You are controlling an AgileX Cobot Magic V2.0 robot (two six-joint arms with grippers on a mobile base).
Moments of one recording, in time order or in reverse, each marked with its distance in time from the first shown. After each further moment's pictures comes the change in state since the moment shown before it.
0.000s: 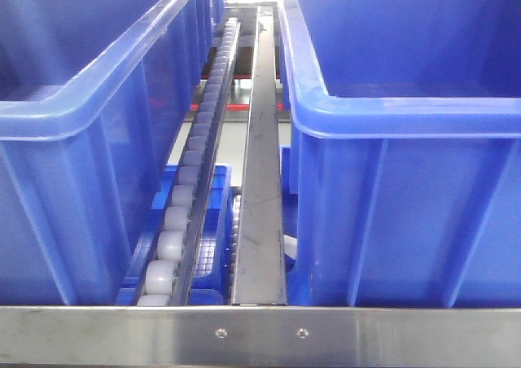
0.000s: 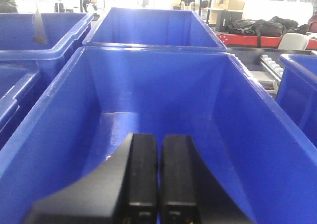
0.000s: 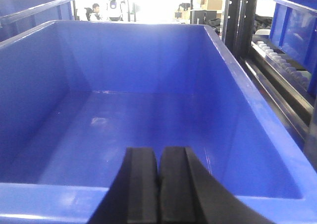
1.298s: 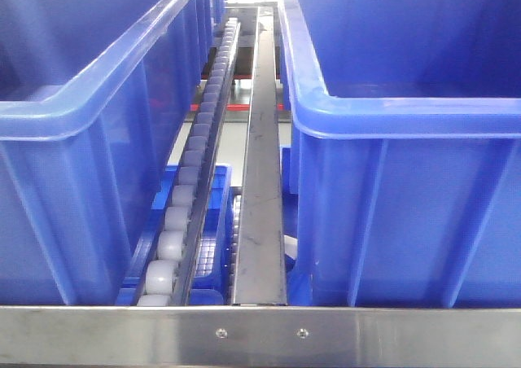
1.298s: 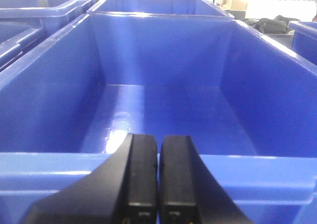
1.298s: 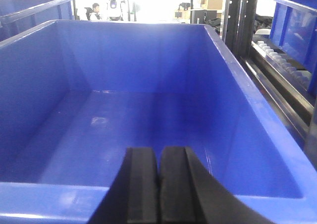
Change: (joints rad) left arm 0.018 -0.260 0.349 -0.070 -0.120 0.081; right arm 0.000 0.000 0.002 0.000 -0.002 0.000
